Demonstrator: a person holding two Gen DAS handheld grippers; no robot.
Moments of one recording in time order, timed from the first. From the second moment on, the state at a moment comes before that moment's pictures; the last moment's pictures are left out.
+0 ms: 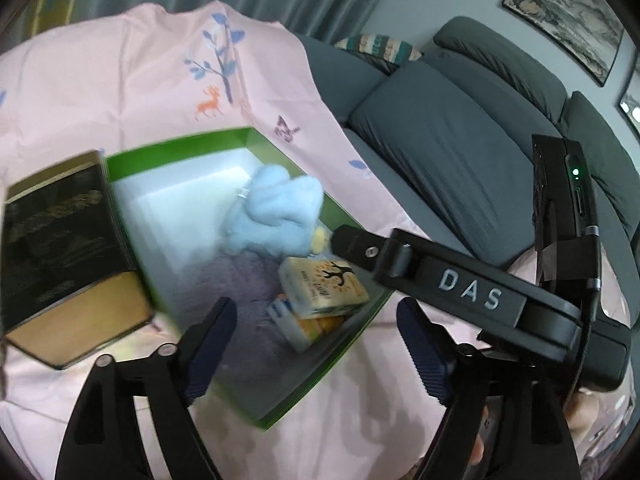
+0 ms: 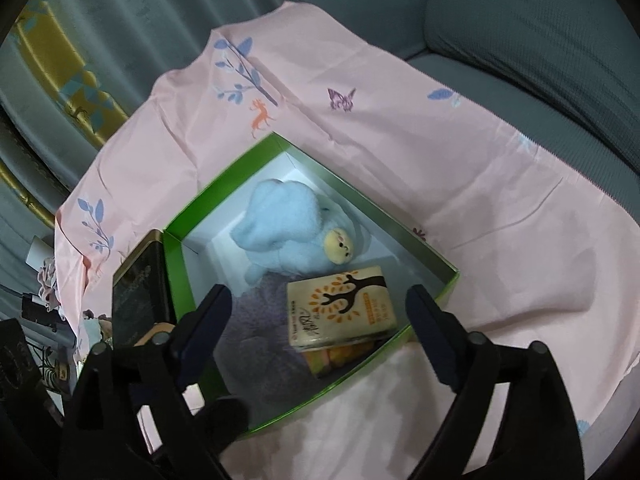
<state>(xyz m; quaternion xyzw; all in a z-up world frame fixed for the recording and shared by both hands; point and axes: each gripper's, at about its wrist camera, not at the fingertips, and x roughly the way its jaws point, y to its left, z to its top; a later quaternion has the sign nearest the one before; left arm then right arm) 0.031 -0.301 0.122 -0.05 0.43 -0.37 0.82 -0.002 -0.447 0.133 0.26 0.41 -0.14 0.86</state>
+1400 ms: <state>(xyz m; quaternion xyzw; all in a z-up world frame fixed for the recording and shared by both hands) -0.058 0.041 0.077 -0.13 0.40 -0.03 0.91 -0.004 -0.188 0.146 0.01 0.39 0.02 0.92</state>
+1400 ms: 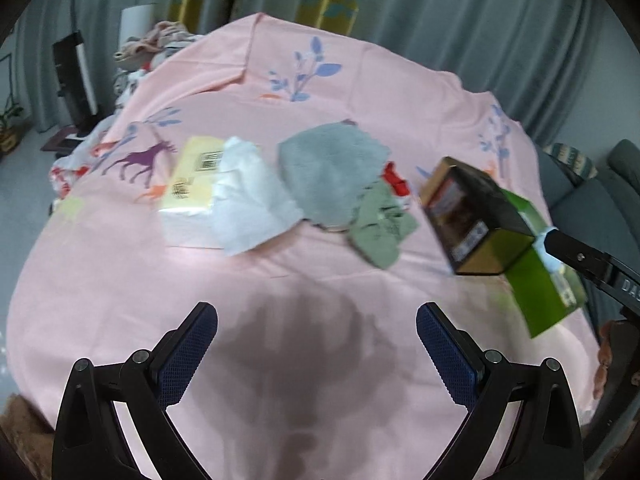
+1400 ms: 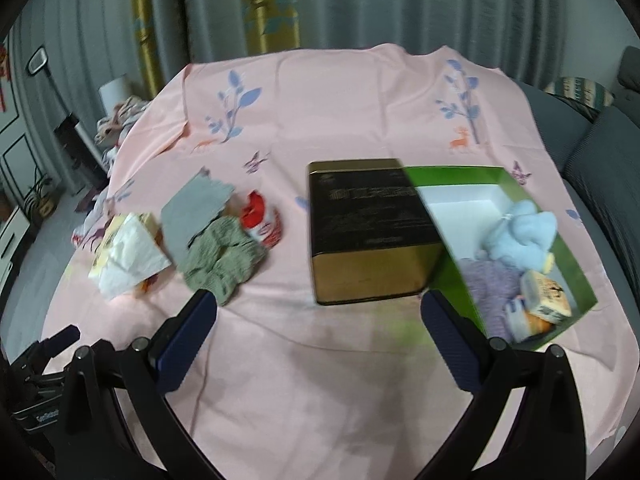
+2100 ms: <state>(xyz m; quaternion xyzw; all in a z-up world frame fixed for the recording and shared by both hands) -0.048 0.102 0.063 -0.23 0.41 0.00 0.88 0.126 -0.059 0.122 0.03 0.44 0.11 0.89</state>
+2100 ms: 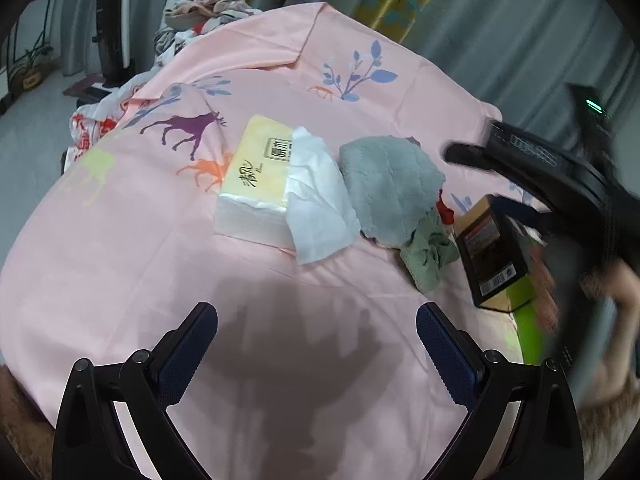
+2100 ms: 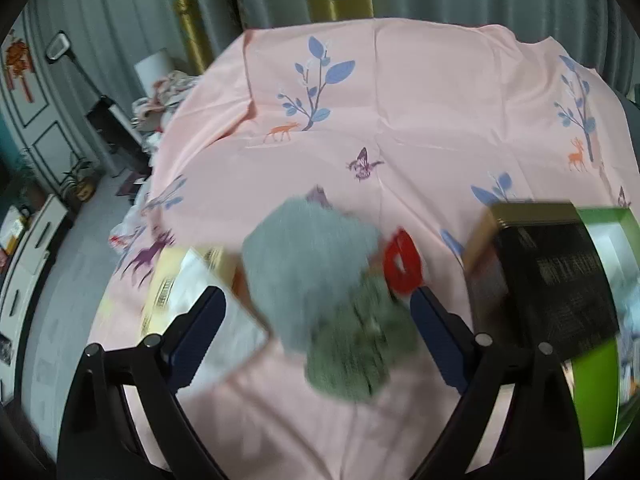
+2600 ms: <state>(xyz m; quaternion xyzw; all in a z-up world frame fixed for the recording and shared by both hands) -0.042 0.111 0.058 -0.24 0.42 0.01 0.87 0.196 -0.032 0.081 0.00 0.48 0.09 0.87</state>
